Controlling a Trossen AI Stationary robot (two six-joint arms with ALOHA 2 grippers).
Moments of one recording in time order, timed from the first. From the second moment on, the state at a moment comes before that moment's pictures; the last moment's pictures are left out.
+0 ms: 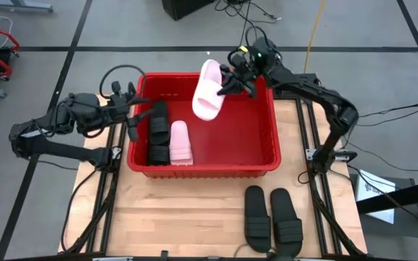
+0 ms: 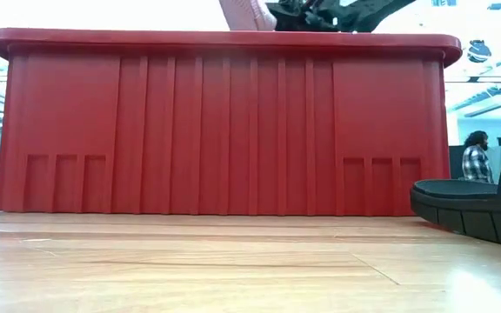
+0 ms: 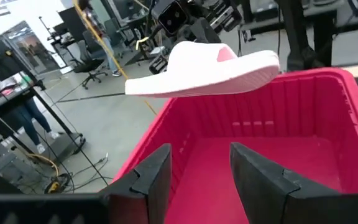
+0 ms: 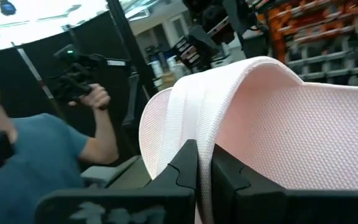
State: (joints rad) left arm 0.08 0.80 1.19 -0.61 -0.36 0.25; right arm -0.70 1.74 1.52 0.27 -1.34 0.38
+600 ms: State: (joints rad) left arm 0.29 0.77 1.05 -0.49 -0.11 0.09; right arm -0.70 1.90 1.67 0.25 -1.44 0.45
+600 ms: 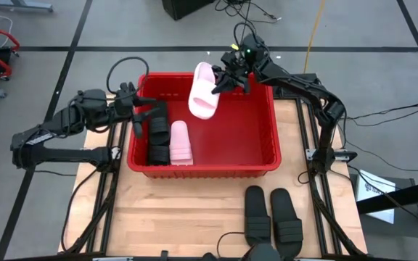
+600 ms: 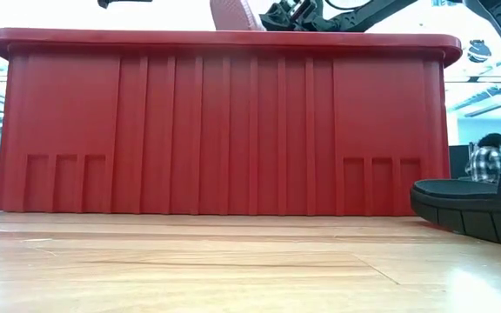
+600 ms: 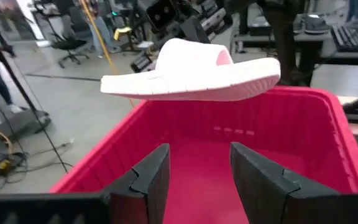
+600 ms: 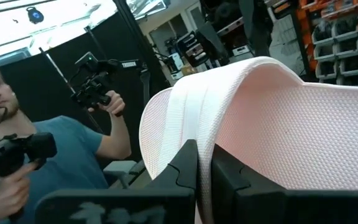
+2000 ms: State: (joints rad) left arm -0.07 1.07 1.14 -0.25 -0.80 1.08; right arm -0.68 1.89 1.65 -0.06 -1.17 0.19
